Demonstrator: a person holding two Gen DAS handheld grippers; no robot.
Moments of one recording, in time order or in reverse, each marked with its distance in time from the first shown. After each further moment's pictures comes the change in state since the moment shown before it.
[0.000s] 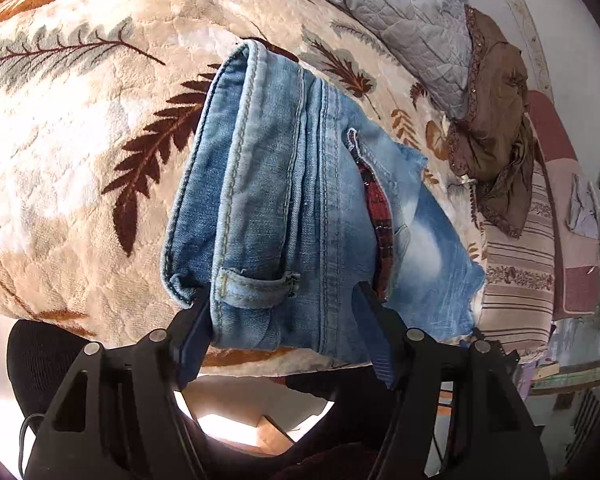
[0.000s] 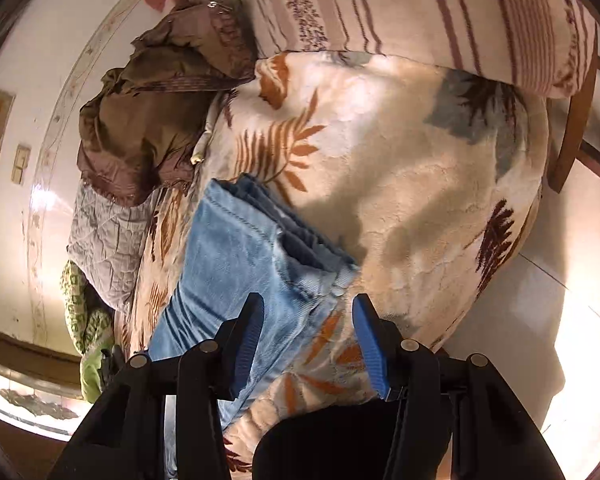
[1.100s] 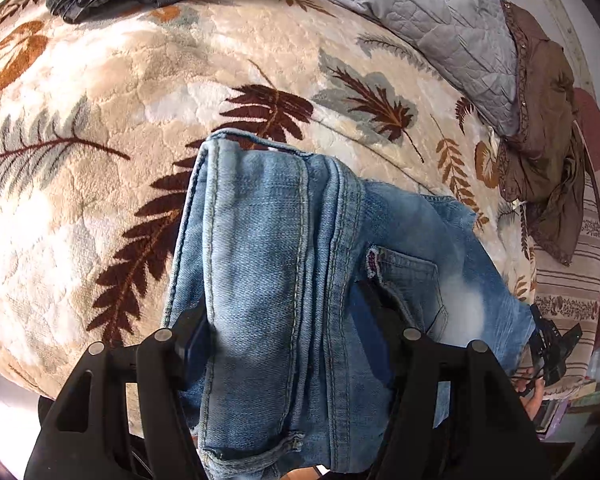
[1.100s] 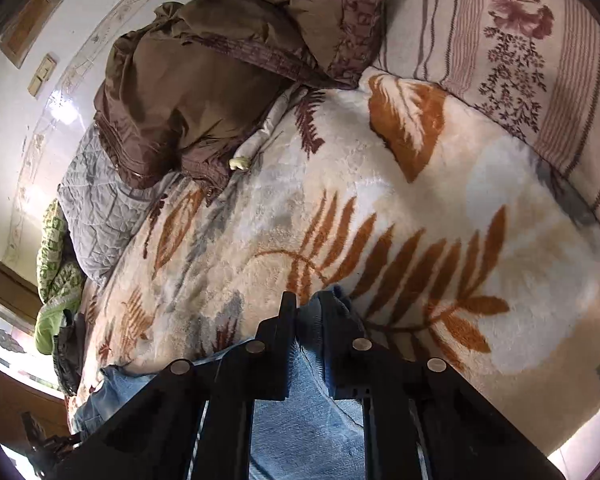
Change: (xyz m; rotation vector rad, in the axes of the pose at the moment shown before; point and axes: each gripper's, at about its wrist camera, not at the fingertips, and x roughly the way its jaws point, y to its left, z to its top) left arm 0.033 -0.014 0.066 -0.018 -0.024 0.143; right arm 0.092 0.108 0.084 -0.376 -0.018 0.009
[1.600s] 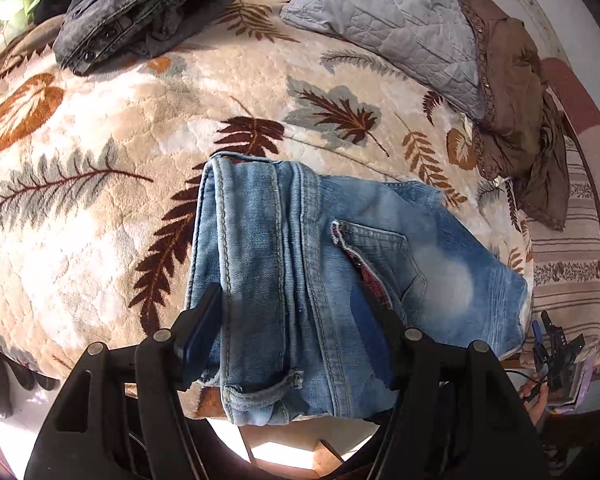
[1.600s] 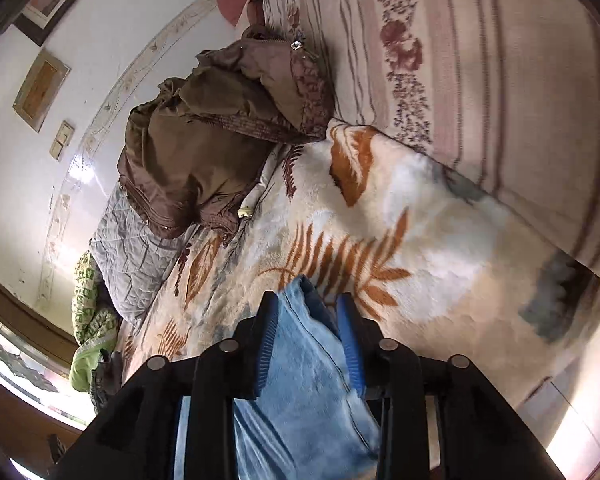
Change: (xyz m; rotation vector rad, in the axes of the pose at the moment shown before) left arm -0.063 -0.029 -0.025 0.182 -0.073 0.039; right arm -0.089 -0.054 -0.045 0.134 -0.148 0.061
